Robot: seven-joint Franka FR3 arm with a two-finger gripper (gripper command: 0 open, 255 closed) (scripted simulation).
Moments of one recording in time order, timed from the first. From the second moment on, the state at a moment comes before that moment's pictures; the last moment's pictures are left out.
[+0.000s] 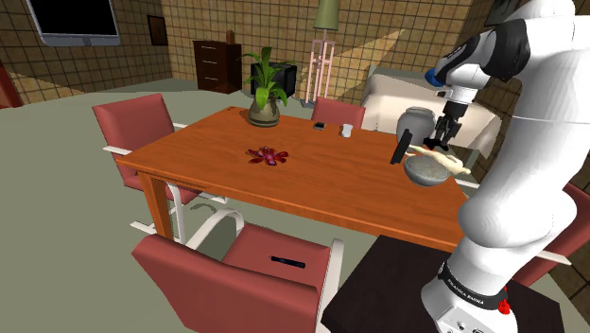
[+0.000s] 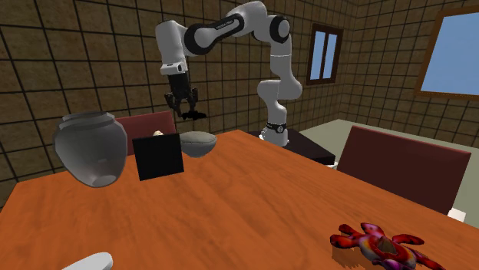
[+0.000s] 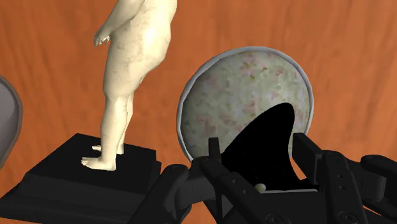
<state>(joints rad) -0.52 0.19 -0.71 -1.84 0.18 1.86 -1.86</state>
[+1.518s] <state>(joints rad) -0.54 0.27 -0.69 -1.95 0.25 2.02 -1.91</state>
